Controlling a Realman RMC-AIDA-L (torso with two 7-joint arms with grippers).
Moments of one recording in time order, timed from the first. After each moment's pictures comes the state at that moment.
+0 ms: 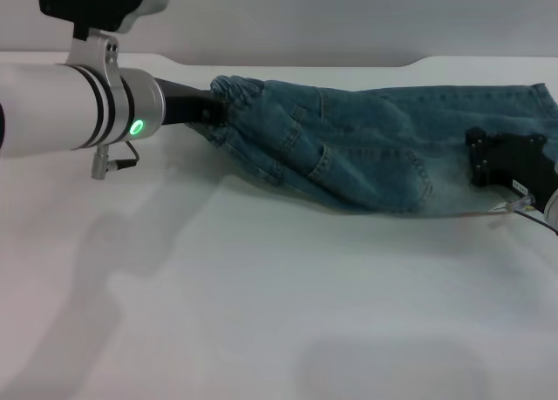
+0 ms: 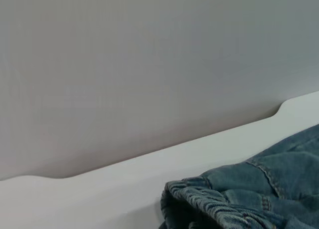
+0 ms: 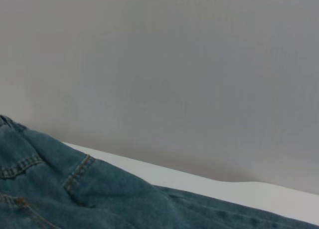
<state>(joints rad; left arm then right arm) -0.44 -2.06 -1.44 -1.40 2.68 -0.78 0.09 0.43 2.09 1.88 0.37 -0.80 0.75 -2.53</state>
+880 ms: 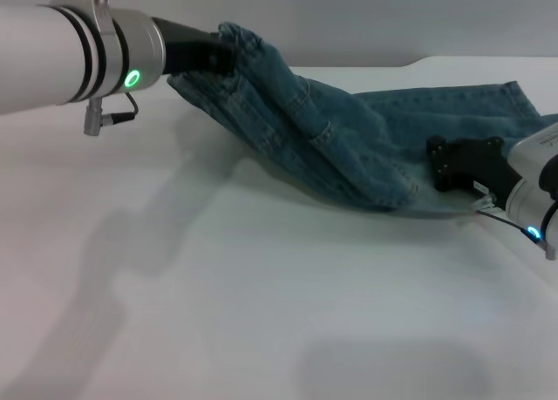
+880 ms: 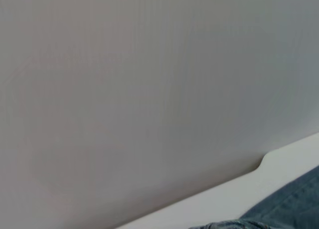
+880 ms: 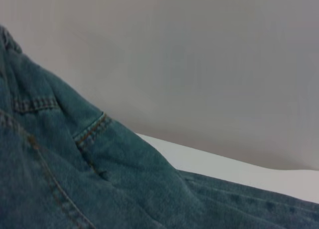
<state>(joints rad) -0.43 -2.06 -1.46 -1.60 2.72 -0.87 0.08 0.57 2.09 1.86 0.23 -0.79 0.72 -2.52</state>
